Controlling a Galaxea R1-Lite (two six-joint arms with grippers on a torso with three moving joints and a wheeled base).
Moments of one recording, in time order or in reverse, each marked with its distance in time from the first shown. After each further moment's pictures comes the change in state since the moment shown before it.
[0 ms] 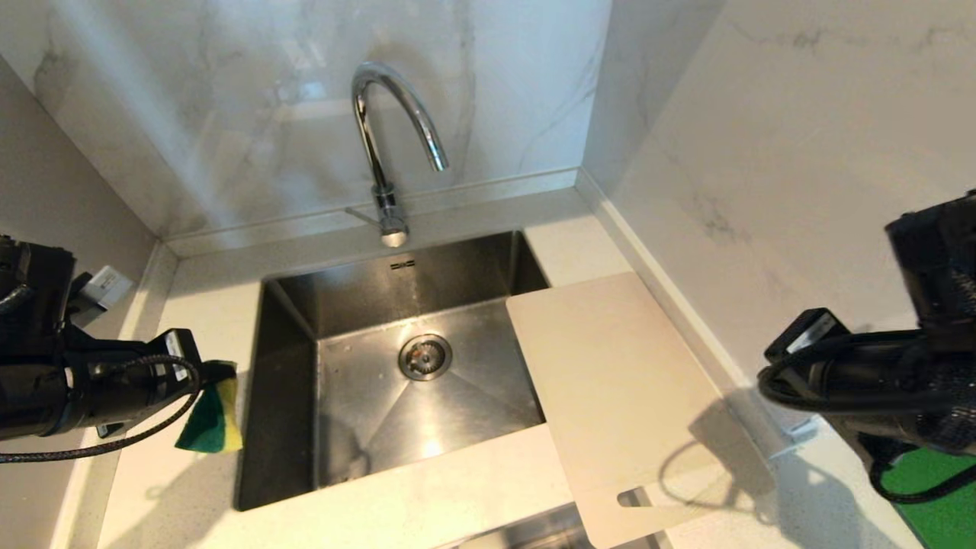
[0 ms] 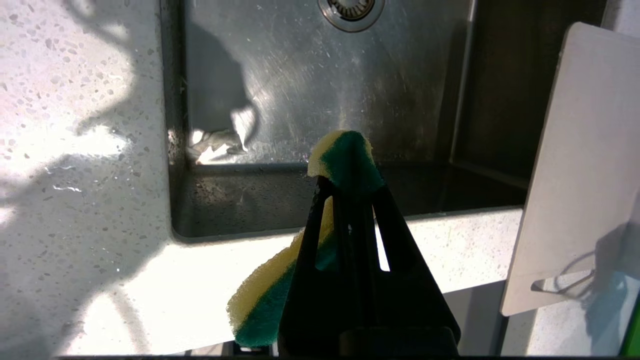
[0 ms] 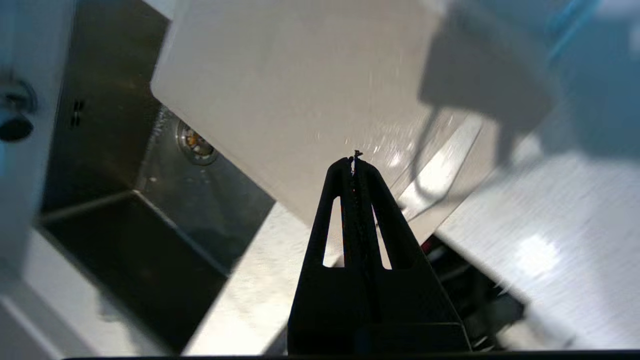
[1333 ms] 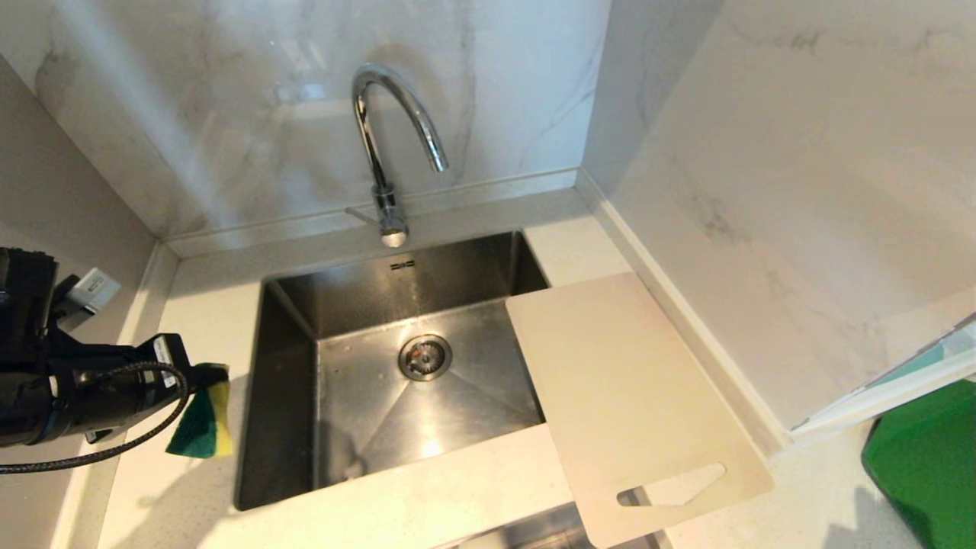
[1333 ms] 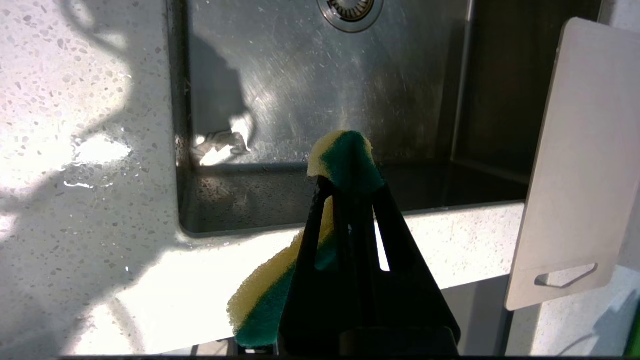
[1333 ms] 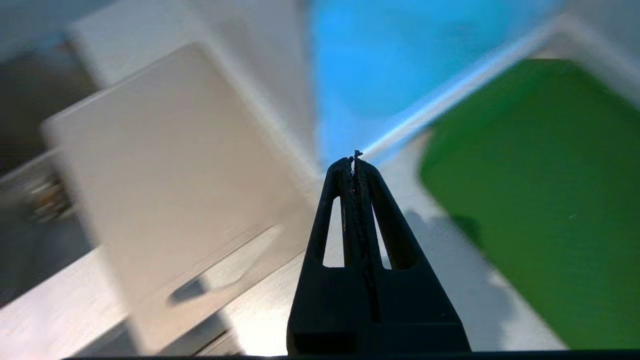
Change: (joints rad) left arm 0.003 -0.029 0.029 -0.010 -0.003 0.014; right arm -0.555 -0.651 0.503 -0.372 0.207 -0.824
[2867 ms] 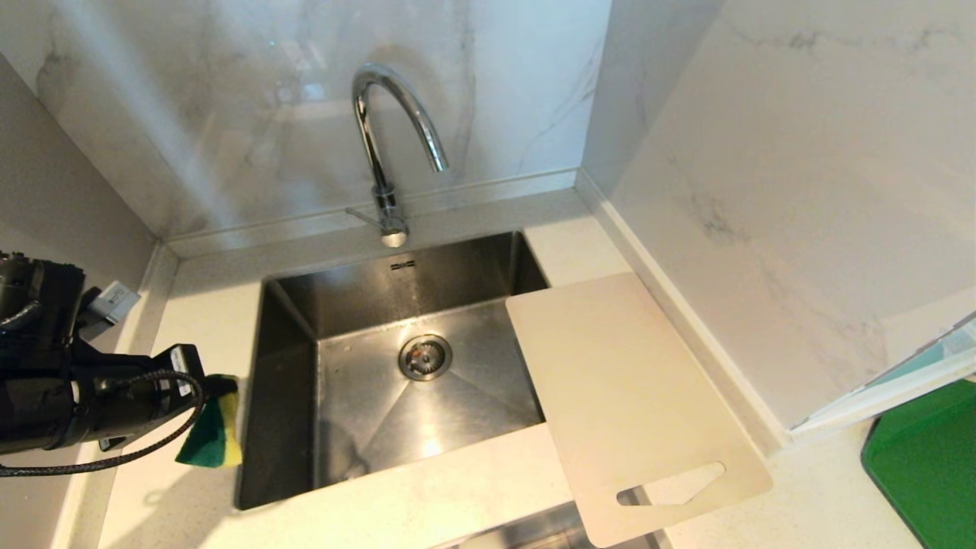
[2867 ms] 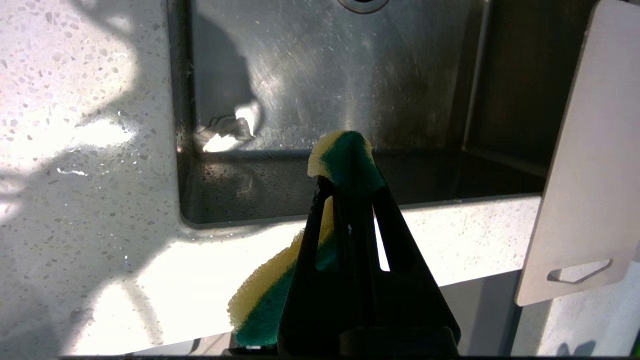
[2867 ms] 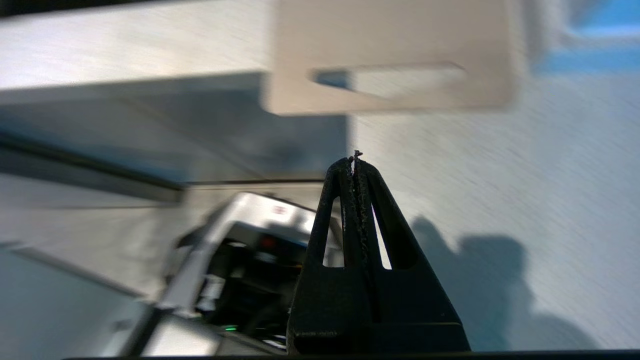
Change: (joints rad) left arm -0.003 0.039 0.010 -0.002 -0.005 -0.007; right arm 0.111 -0.272 0.253 0.237 0.521 -0.300
